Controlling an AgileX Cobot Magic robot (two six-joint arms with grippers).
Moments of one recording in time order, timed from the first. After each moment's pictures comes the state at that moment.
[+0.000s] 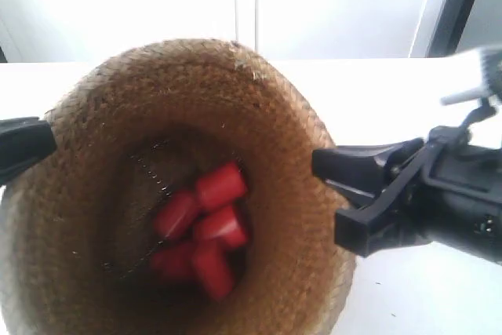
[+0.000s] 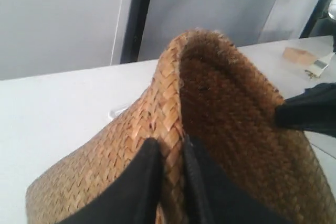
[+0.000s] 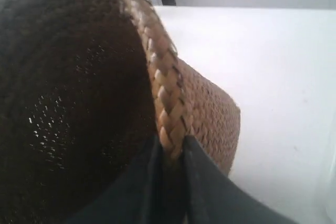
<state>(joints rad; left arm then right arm) -0.22 0.55 -0.36 -1.68 0.64 1.49 0.72 0.83 -0.48 1.29 0.11 -1.01</state>
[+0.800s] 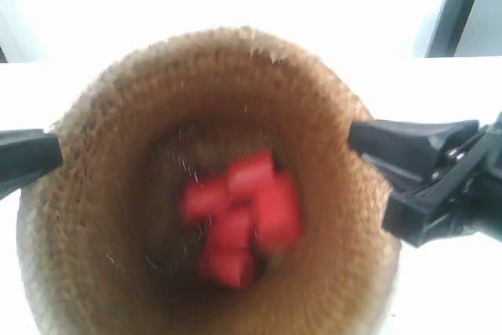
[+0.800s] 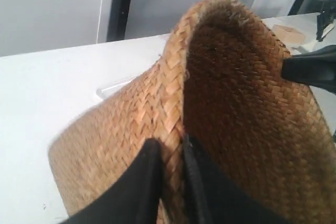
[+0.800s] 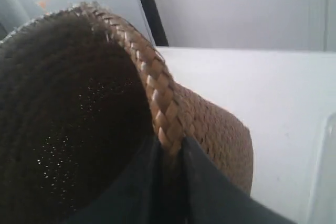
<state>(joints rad) -0.22 0.56 -0.42 -1.47 0.69 1.28 0.72 0.70 -0.46 1.07 0.02 -0.76</state>
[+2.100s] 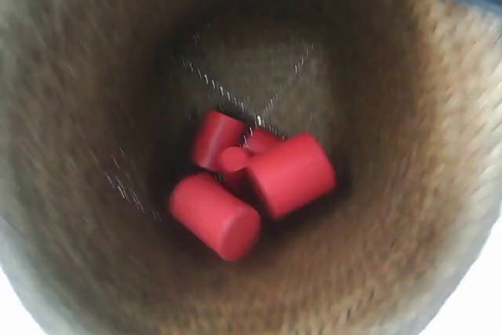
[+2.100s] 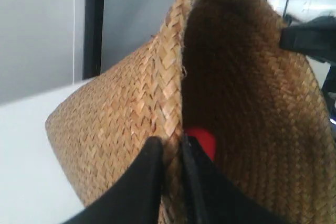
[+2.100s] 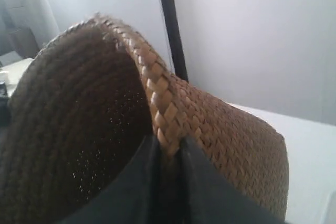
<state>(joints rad) -0.22 0.54 -0.69 -1.24 0.82 0.98 0.72 0.62 -0.81 0.18 0.36 0.05</state>
